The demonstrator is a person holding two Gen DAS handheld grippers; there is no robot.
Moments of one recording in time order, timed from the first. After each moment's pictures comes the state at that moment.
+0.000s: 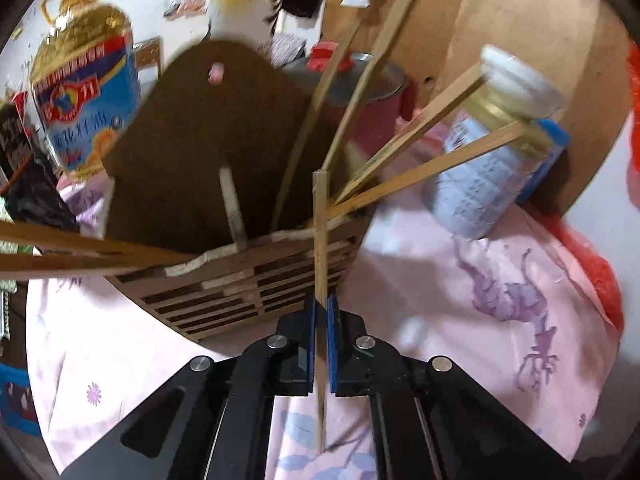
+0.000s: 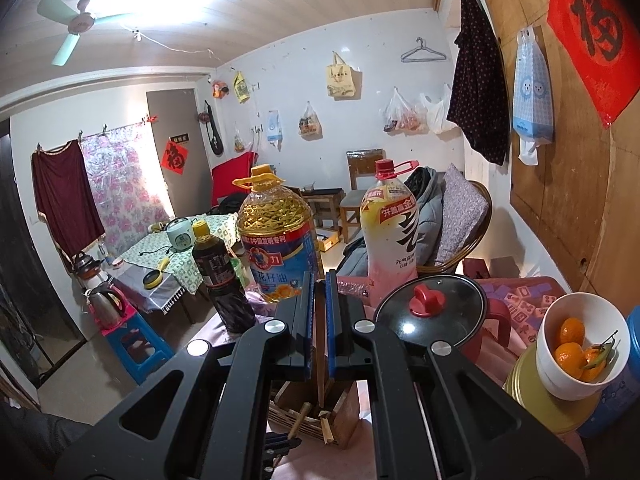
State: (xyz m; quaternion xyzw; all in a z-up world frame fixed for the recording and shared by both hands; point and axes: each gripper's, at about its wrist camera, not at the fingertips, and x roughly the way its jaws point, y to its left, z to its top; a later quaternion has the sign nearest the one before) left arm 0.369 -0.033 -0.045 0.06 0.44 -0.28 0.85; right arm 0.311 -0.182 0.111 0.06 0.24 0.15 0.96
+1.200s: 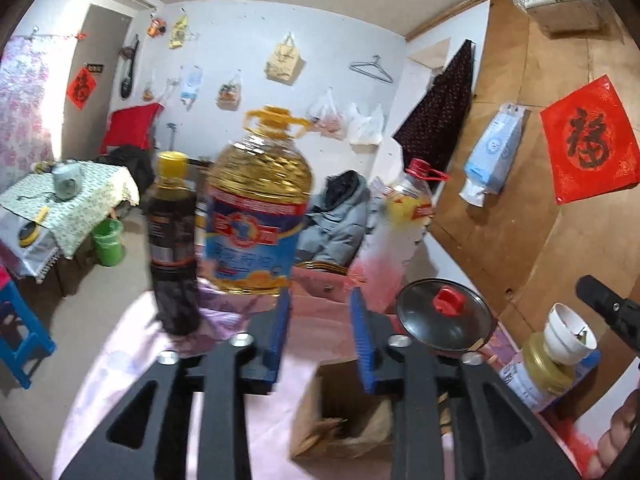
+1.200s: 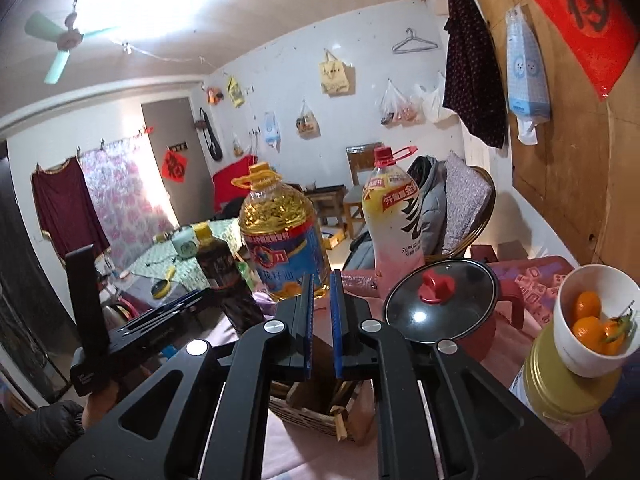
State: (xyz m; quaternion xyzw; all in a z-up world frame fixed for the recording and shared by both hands) left arm 0.385 0.077 0.071 -0.12 0.24 -0.07 0.96; right arm 0.303 -0.184 0.094 0.10 0.25 0.15 0.95
